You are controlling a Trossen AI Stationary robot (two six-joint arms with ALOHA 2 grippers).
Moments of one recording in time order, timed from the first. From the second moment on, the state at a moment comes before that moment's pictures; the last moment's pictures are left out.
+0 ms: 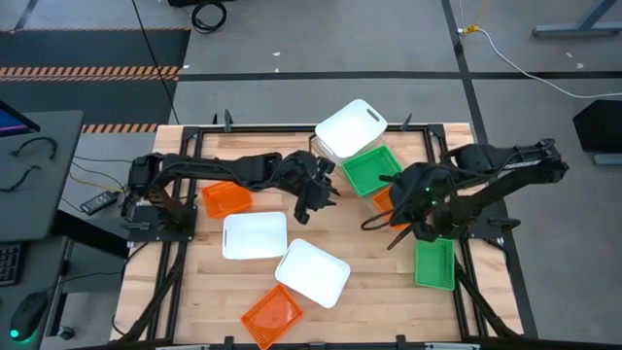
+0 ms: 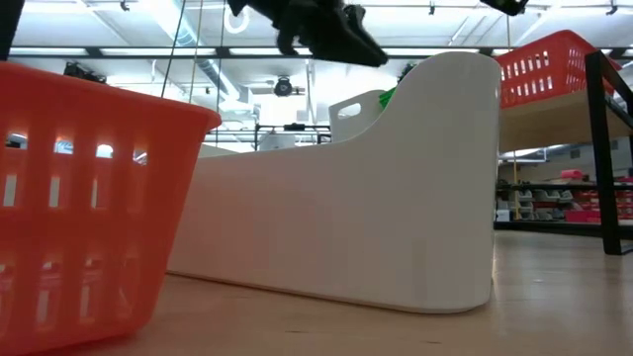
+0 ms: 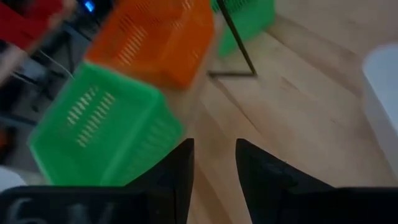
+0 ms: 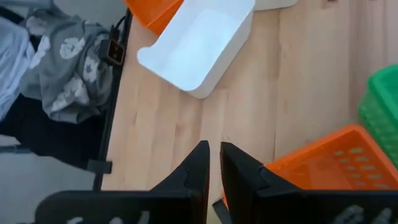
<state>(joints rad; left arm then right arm) 0.07 1.73 1.41 -0.24 0.14 0.75 0.21 1.13 1.32 -1.14 -0.18 0.23</state>
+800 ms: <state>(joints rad) 0.08 1.79 1.41 -0.13 0.13 0.77 0.28 1.23 1.32 -1.10 -0.17 0.24</state>
